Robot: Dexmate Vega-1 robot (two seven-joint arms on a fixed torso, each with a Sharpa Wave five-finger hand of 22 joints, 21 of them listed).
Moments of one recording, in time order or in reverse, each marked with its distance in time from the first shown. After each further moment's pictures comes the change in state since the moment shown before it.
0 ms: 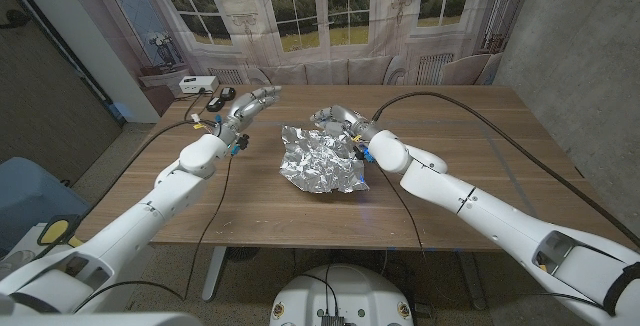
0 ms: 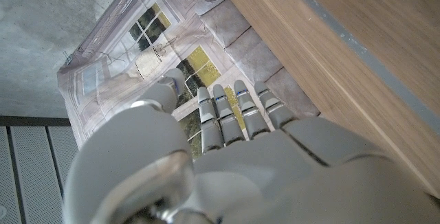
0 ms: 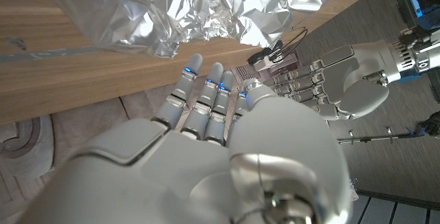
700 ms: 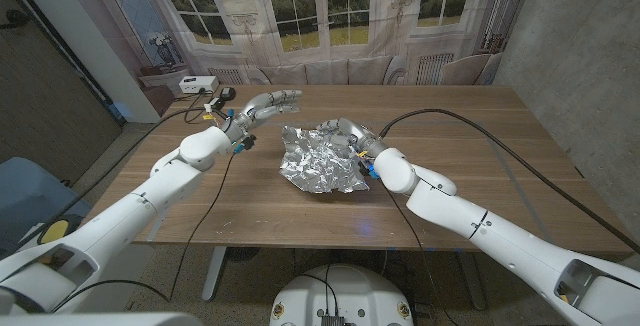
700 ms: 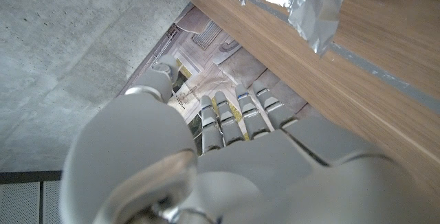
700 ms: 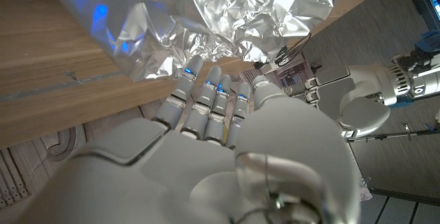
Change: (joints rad) left arm -0.030 0.081 0.058 -0.097 0.041 0.044 -0.160; left_hand 0.109 -0.070 -0.129 0.029 0.004 -0.171 0.004 -0.093 0.000 -0.128 0.009 -0.086 0.000 -0.079 0.003 -0.036 -0.002 0.017 -0.008 -0.015 0.000; right arm -0.109 -0.047 0.020 -0.125 0.009 -0.086 -0.060; right_hand -0.095 -0.027 -0.006 0.026 -0.028 -0.050 0.013 -0.015 0.002 -0.043 0.009 -0.066 -0.028 -0.047 0.014 -0.058 -0.037 -0.032 0.010 -0.020 -0.005
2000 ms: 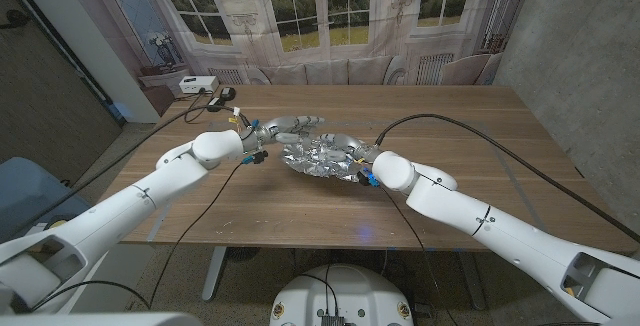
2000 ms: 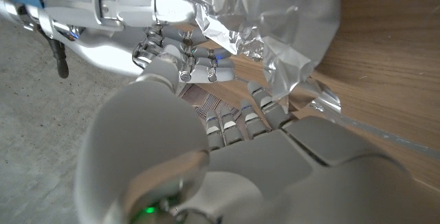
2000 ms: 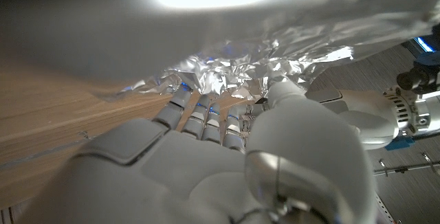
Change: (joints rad) left arm -0.047 0.094 0.129 -0.151 0.192 0.160 -0.112; left_hand 0.159 0.002 -0.188 0.036 0.018 -0.202 0.033 -0.002 0.000 -0.204 0.022 -0.023 -0.009 -0.198 0.005 -0.010 -0.007 0.032 -0.003 -0.044 -0.007; right arm 0.061 -0.042 -0.069 -0.064 0.107 -0.179 0.150; right_hand -0.097 -0.141 -0.008 -0.052 -0.007 -0.359 0.016 -0.013 -0.002 -0.300 0.010 -0.213 -0.046 -0.309 0.056 -0.112 -0.106 -0.136 -0.006 -0.153 -0.005
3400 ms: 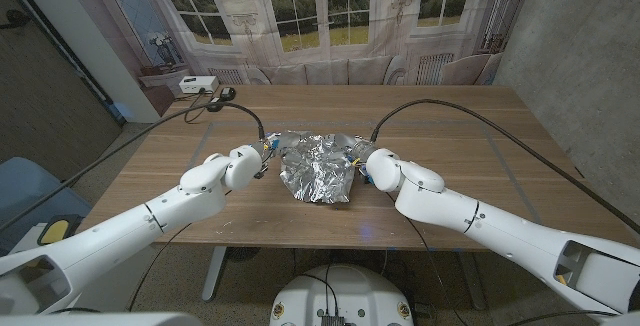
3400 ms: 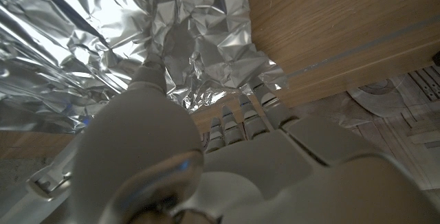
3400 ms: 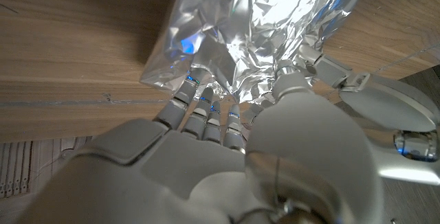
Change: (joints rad) left arm 0.066 0.047 0.132 -0.293 0.793 0.428 0.166; left_hand -0.027 0.010 -0.111 0.026 0.036 -0.084 0.016 0.032 0.000 0.008 -0.009 0.050 0.014 0.080 0.000 0.024 0.004 0.064 0.030 0.039 0.007; right arm 0.095 0.010 -0.140 -0.028 -0.230 -0.210 0.050; right_hand 0.055 -0.034 -0.077 -0.022 0.084 0.018 -0.036 0.016 0.000 0.024 -0.052 0.000 0.002 0.090 -0.061 0.058 -0.035 0.122 -0.050 -0.012 0.008
